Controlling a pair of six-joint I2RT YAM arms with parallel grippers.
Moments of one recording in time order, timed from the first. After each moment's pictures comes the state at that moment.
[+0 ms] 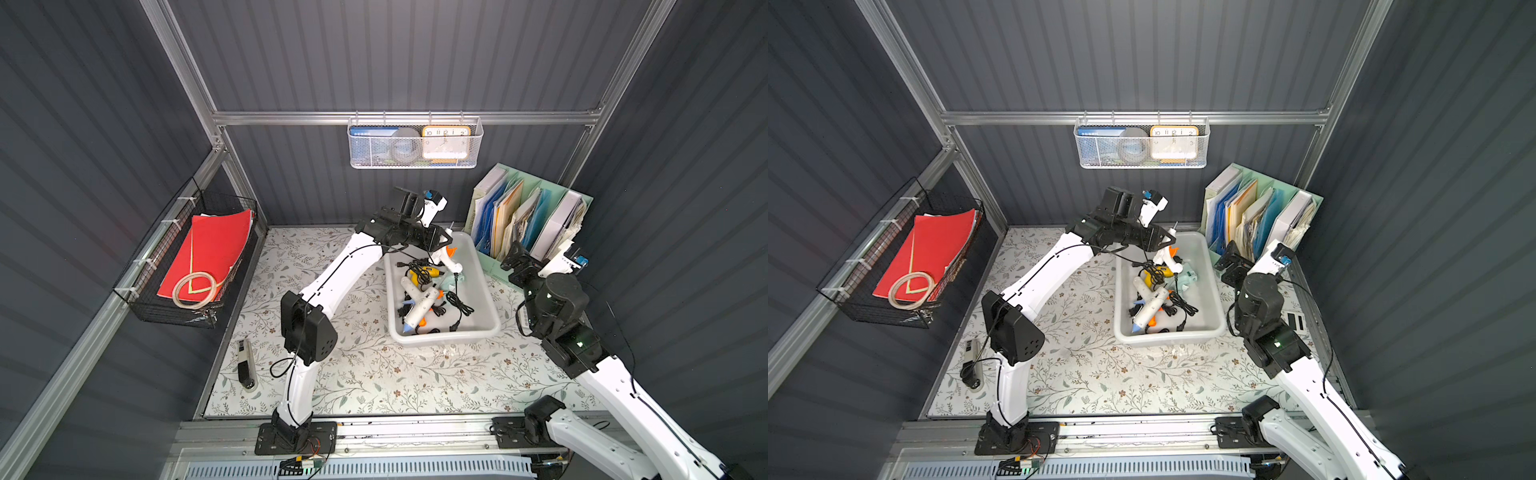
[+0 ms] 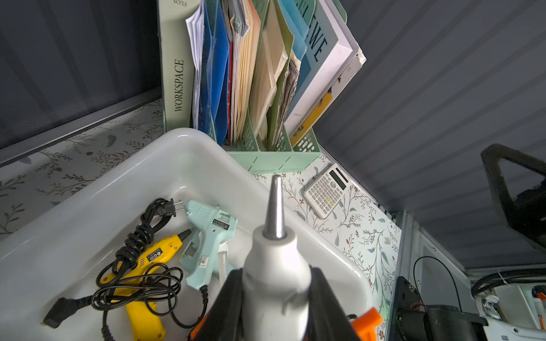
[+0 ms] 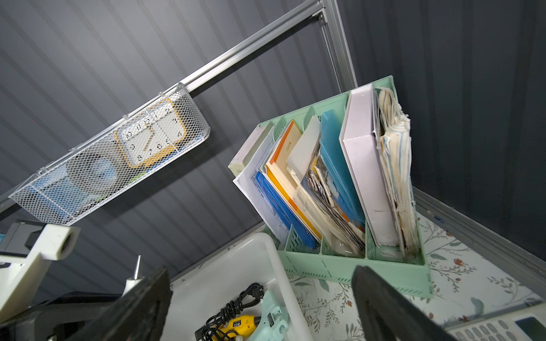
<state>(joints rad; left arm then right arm) -0.59 2.10 2.20 -0.71 0.54 -0.13 0.44 0.81 0.84 -0.08 0.66 0.52</state>
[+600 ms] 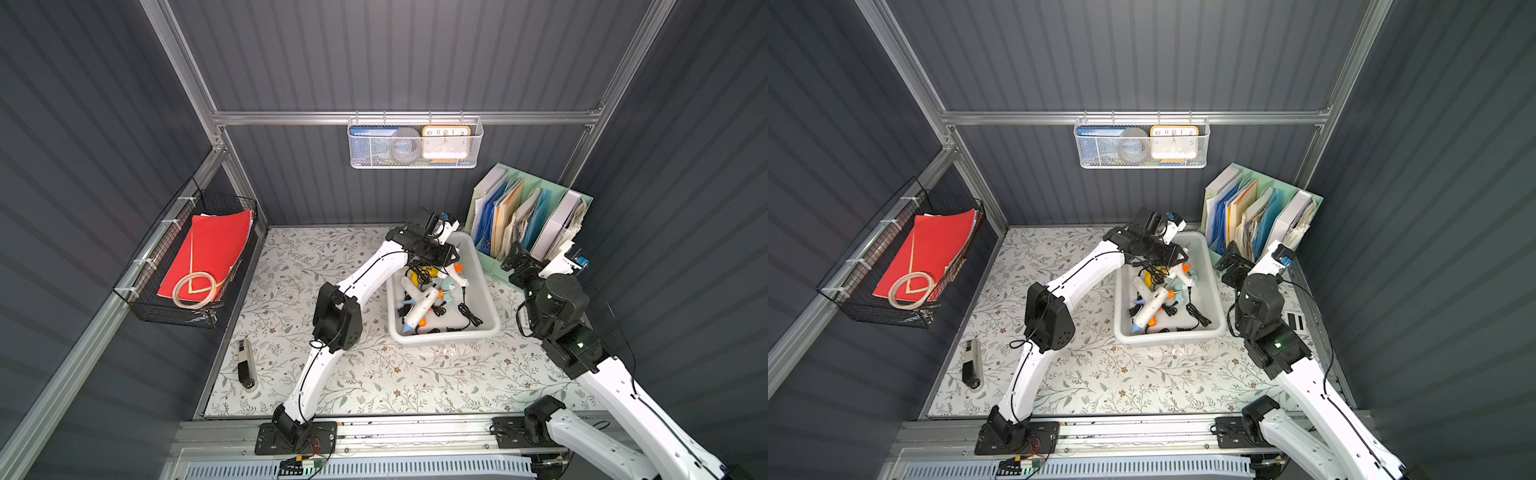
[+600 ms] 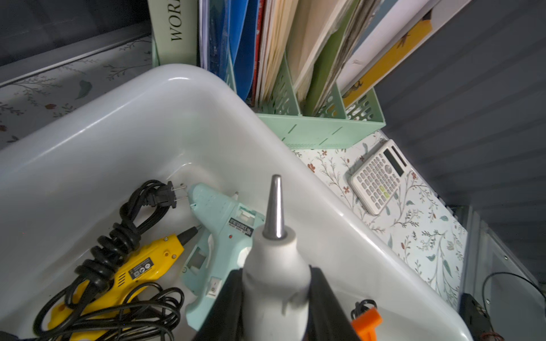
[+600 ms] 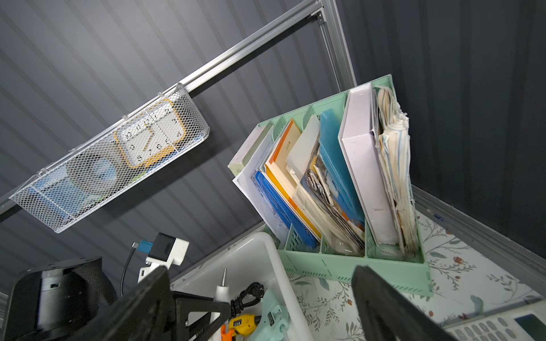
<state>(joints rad) -0.65 2.37 2.34 -0.71 0.39 -0.12 0.44 0.81 0.84 -0.08 0.66 0.53</state>
